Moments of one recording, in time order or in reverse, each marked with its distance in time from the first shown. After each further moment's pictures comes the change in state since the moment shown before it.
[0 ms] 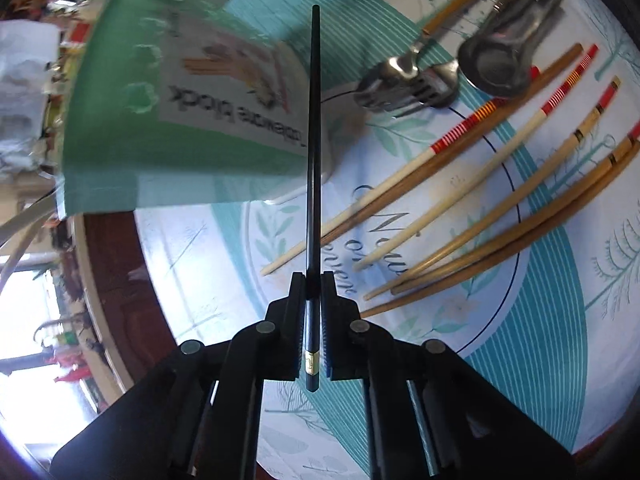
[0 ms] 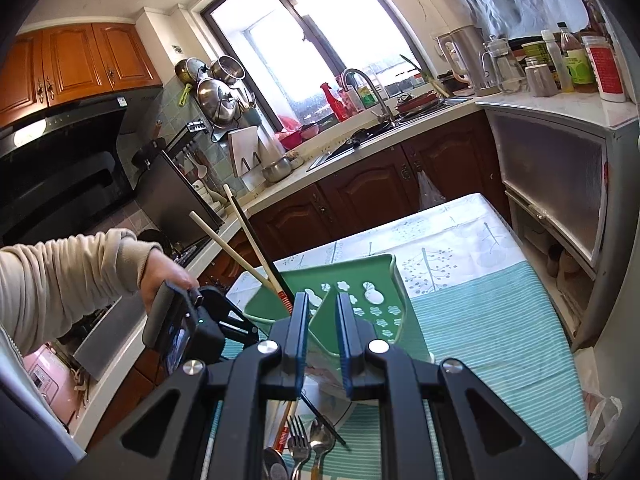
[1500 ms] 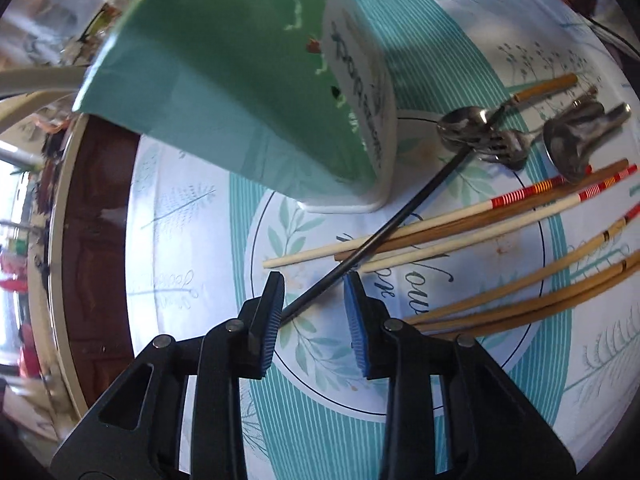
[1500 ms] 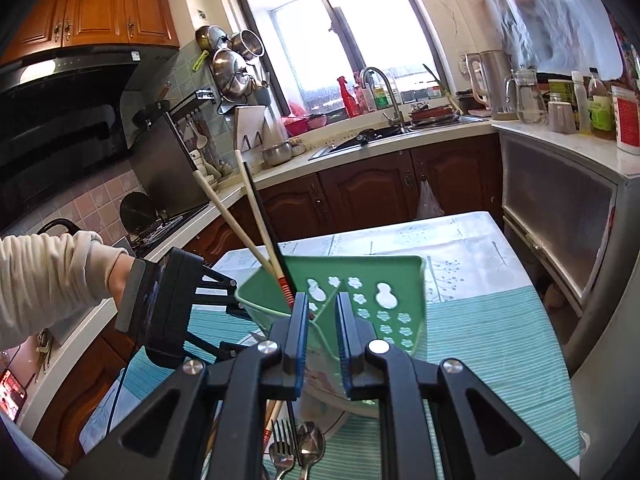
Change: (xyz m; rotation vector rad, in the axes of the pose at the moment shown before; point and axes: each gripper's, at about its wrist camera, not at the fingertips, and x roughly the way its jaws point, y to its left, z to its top) left arm -0.004 0.022 -0.013 -0.340 -0.079 -0.109; right arm 0.026 0.031 -0.007 -0.161 0.033 -0.079
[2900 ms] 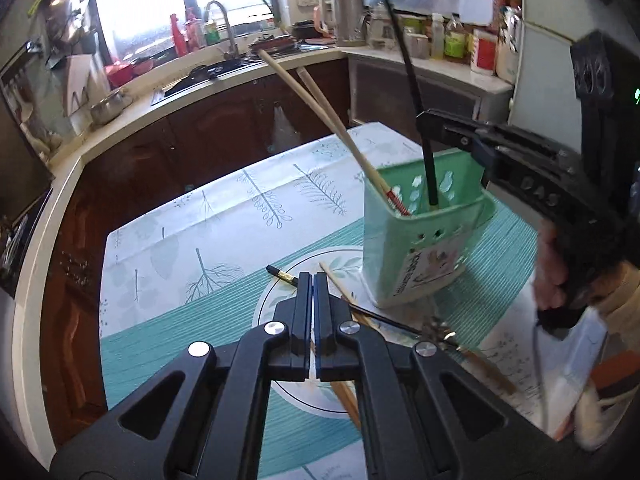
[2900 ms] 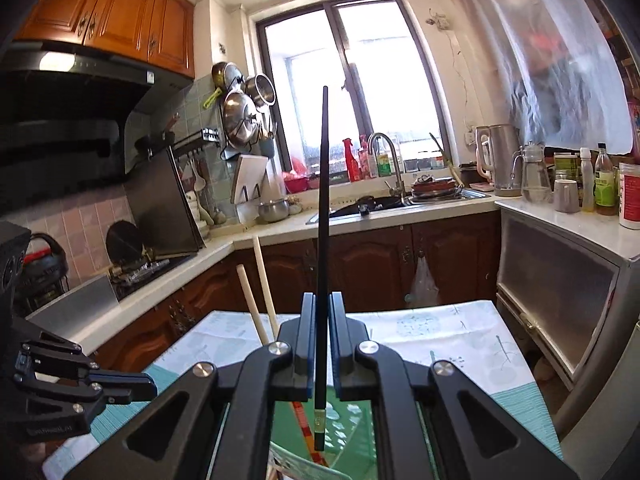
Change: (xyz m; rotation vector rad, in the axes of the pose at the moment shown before) left arm -0.185 -0.022 -0.015 -1.165 -0.176 0.320; right arm 0.034 0.038 0.042 -0.154 -0.197 -0.076
